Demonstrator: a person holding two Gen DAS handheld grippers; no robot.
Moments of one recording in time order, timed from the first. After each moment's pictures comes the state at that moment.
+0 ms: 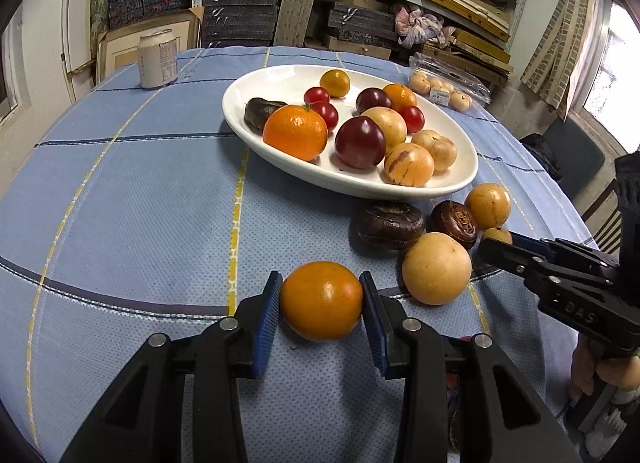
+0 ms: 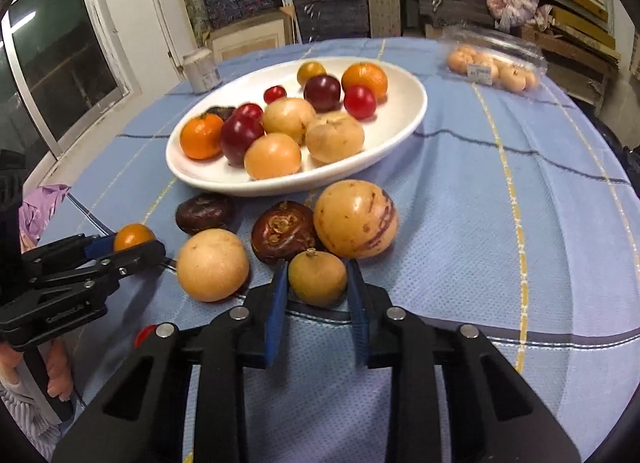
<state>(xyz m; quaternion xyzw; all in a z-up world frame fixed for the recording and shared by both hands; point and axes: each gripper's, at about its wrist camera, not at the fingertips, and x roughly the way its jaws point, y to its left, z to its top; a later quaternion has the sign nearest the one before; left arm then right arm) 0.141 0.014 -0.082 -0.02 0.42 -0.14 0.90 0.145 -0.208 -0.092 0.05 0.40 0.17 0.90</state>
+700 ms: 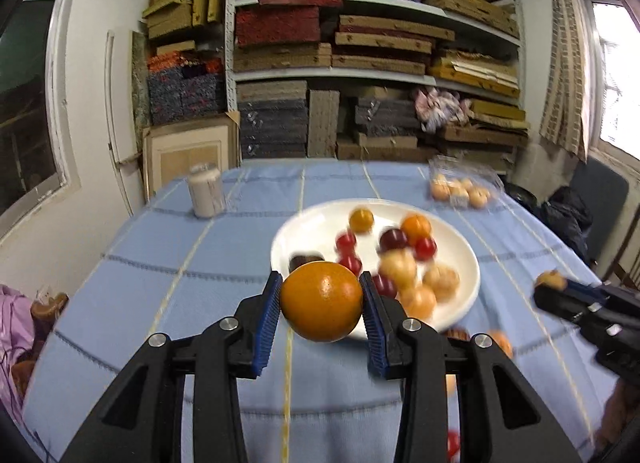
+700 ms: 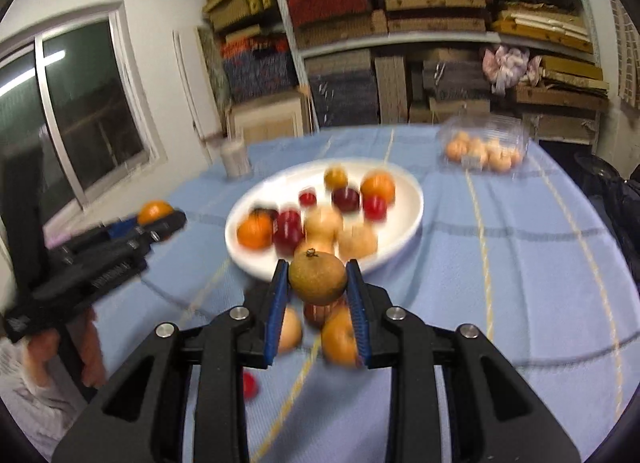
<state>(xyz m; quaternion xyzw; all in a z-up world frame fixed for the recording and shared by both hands) 0.134 0.004 0.008 0.03 0.25 -0.06 0.97 0.111 -0.224 -0.002 0.08 0.26 0.18 0.95</state>
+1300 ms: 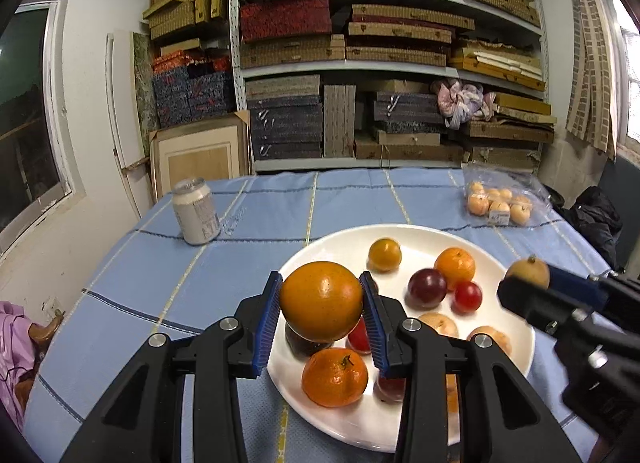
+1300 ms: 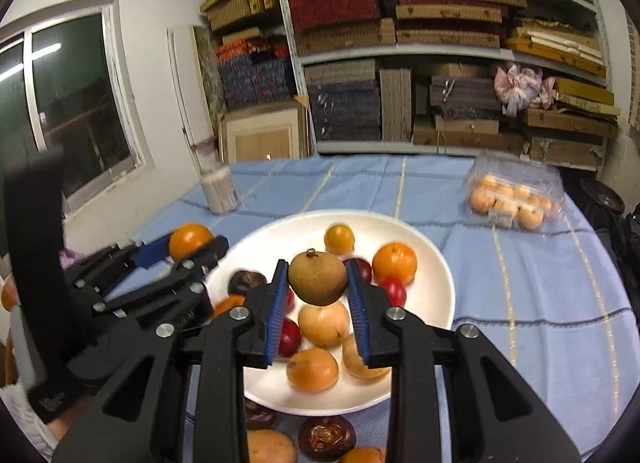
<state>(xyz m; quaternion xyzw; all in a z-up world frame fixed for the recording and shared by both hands) 0.231 -0.016 -0.007 0.04 0.26 -0.02 0.96 0.219 -0.178 -0.006 0.04 0.28 0.16 0.94</state>
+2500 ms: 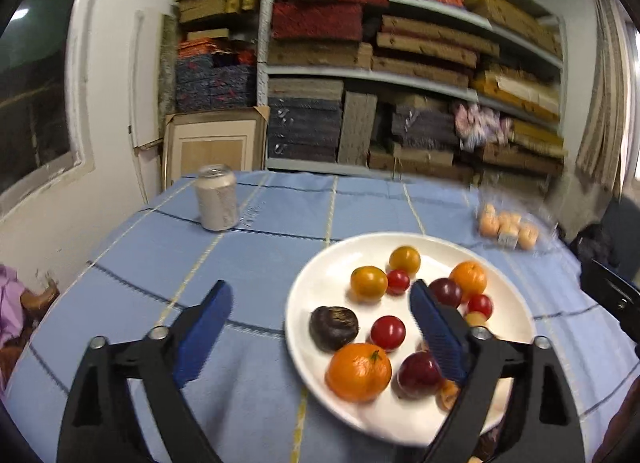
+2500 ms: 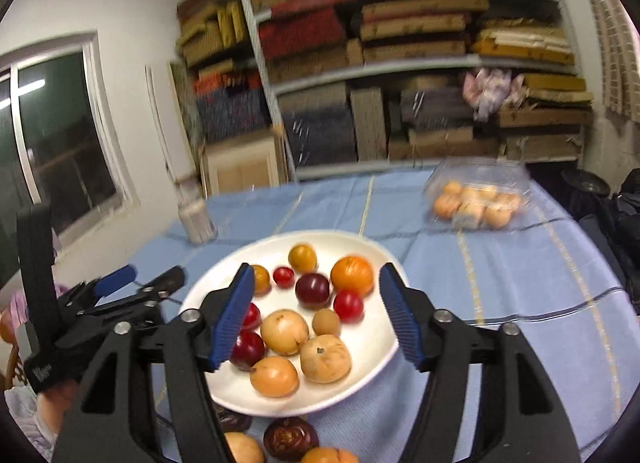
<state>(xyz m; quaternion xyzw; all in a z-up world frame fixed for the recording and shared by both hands) 0.208 0.024 0.000 -0.03 0.25 -0.01 0.97 0.181 -0.231 0.002 0.10 0.20 0.12 0.97</state>
